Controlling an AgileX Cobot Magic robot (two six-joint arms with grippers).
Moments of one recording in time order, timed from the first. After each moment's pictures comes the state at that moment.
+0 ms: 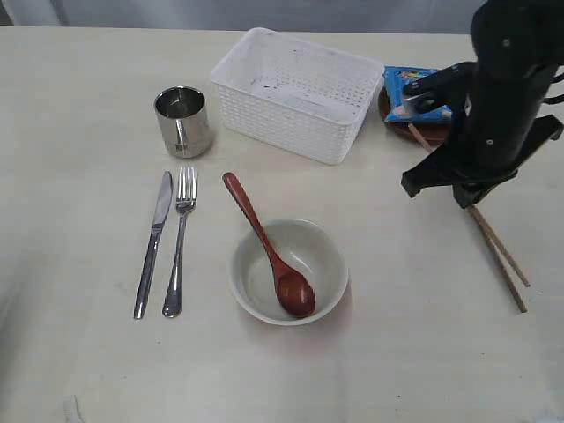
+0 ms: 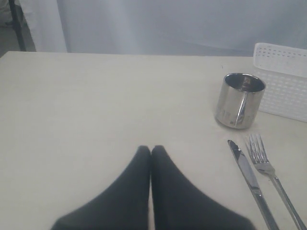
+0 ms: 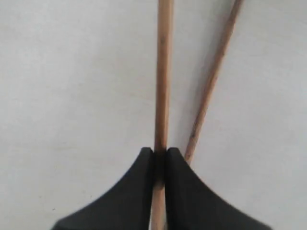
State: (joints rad) left arm -0.08 0.00 0.00 -0.03 0.35 -0.03; right arm 0.37 1.72 -1.03 -0.23 0.94 0.10
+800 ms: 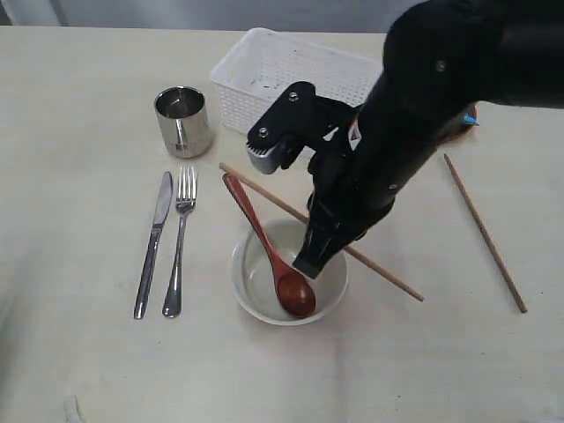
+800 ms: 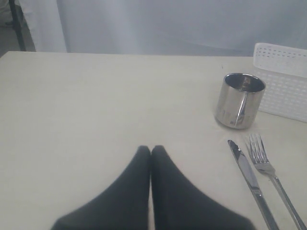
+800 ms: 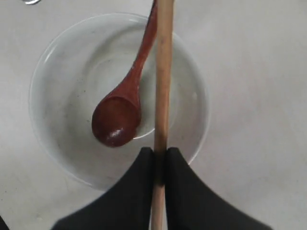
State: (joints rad) left arm -0.08 0.00 0.00 -0.03 0.35 -0.03; right arm 0.77 1.59 -1.02 0.11 0.84 -0.39
